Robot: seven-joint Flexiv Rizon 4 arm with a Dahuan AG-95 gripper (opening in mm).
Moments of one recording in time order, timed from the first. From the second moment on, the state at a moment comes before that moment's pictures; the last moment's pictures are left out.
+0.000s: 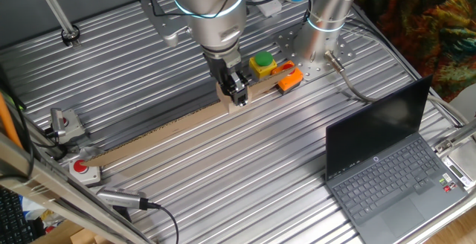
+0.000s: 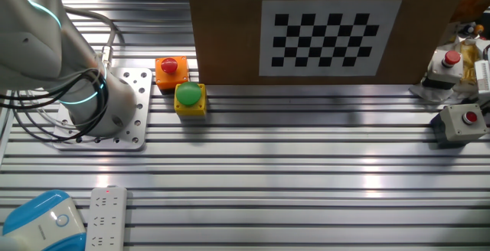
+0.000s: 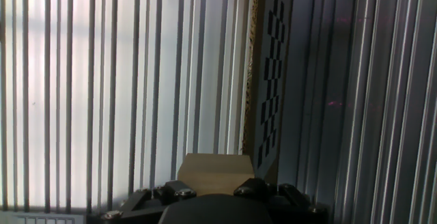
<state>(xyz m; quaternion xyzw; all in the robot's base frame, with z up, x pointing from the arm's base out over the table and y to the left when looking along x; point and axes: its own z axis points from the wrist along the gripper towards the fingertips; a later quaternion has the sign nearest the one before) 0.454 0.202 0.335 0.03 -1.00 0.00 0.06</state>
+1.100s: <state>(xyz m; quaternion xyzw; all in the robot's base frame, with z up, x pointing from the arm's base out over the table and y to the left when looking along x) 0.458 0.246 0.339 -0.01 -1.00 0.00 0.06</state>
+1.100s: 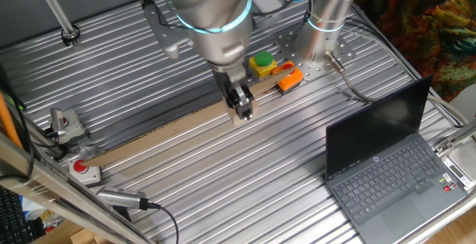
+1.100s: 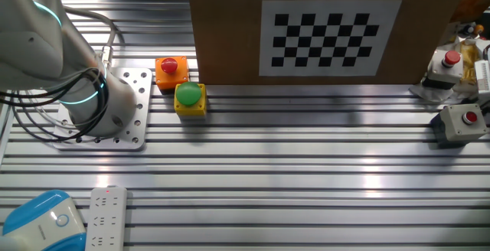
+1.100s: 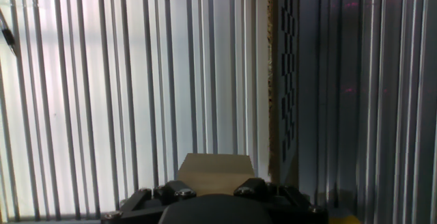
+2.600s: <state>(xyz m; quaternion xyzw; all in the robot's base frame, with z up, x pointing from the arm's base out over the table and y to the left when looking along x) 0.460 0.263 0.314 -0.03 -1.00 0.01 0.05</state>
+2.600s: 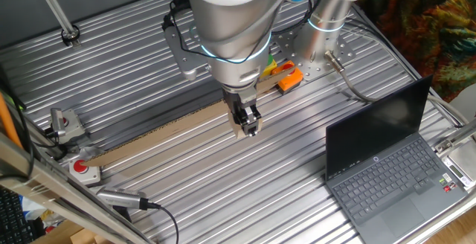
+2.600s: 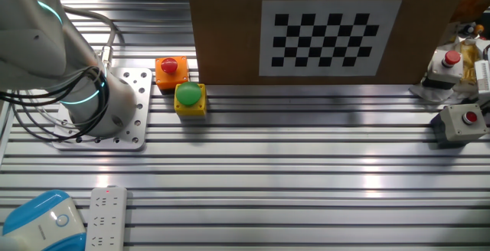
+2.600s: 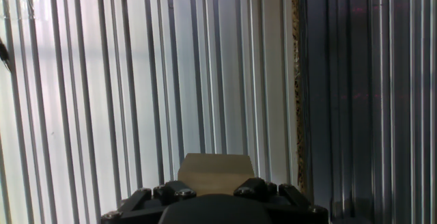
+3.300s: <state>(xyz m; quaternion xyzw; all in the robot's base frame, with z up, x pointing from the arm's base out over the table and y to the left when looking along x) 0.459 0.262 0.314 -0.04 -1.00 -0.01 0.06</state>
